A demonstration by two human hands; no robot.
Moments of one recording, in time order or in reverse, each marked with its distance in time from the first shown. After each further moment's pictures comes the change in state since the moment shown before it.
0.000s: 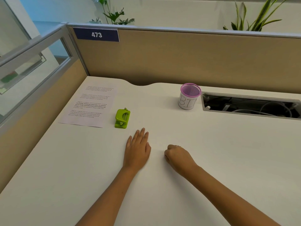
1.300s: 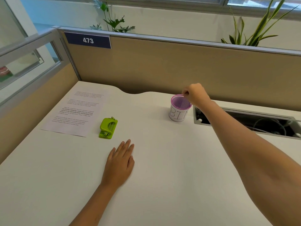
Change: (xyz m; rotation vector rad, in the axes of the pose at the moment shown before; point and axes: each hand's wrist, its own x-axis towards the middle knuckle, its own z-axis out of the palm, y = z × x) left_hand 0.001 0.004 -0.004 0.018 -0.002 -0.028; right_hand 0.147 0.180 -0.162 0.094 0.364 0.202
